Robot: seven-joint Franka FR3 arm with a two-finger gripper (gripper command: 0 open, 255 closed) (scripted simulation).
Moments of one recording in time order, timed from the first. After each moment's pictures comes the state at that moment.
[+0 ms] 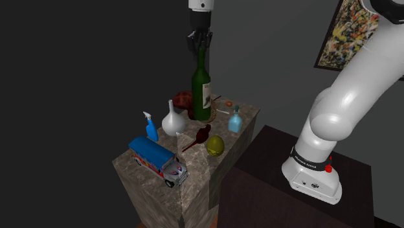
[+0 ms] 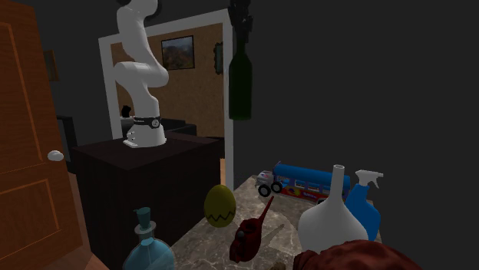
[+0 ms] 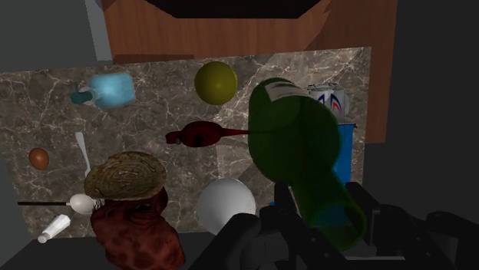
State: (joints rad) arm 0.04 -0.24 0.12 -1.89 0.02 1.73 0.13
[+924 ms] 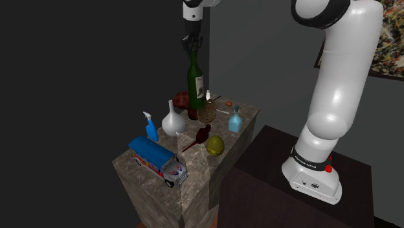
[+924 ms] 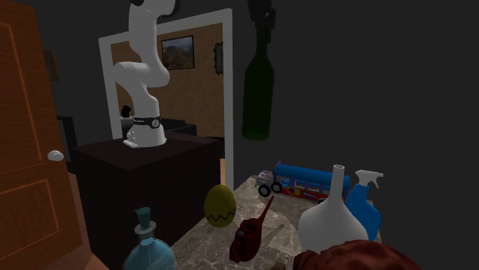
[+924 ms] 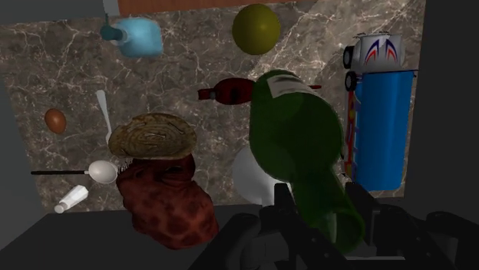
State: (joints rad) arm -0.05 0.18 0.02 -1.50 0.00 1.75 -0.07
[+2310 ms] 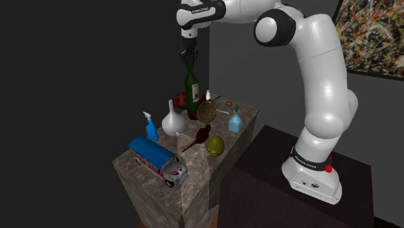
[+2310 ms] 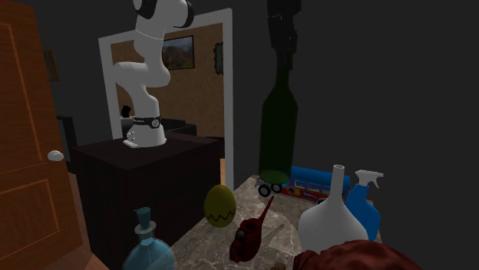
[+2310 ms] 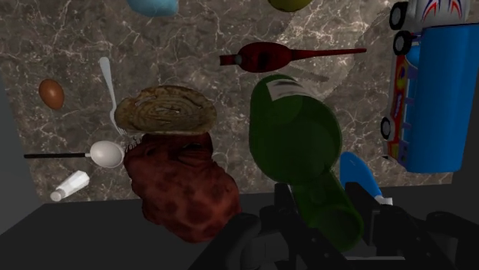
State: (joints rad) arm -0.12 0.54 -0.01 -1.19 0.02 1.81 -0.17
